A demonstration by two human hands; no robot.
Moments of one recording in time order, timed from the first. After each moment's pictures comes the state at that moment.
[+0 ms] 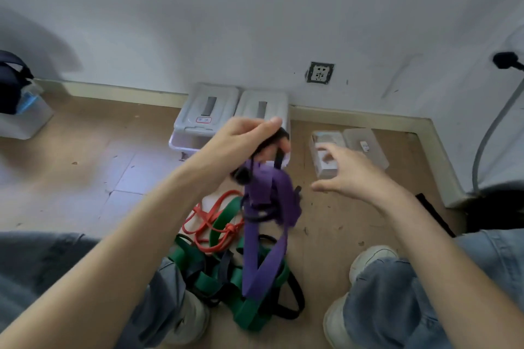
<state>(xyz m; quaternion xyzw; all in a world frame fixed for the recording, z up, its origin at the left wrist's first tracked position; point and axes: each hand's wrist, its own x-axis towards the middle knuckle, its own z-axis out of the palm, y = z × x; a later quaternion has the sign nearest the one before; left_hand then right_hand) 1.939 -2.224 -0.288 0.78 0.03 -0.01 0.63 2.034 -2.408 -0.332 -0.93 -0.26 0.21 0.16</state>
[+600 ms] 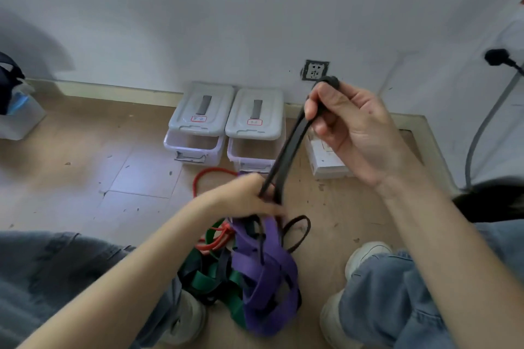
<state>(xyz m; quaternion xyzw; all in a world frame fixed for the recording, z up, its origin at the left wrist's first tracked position) 1.936 -2.234 -0.352 0.88 -0.01 -0.21 0.42 2.018 -2.391 -0.268 -0.53 -0.24 0.24 0.78</state>
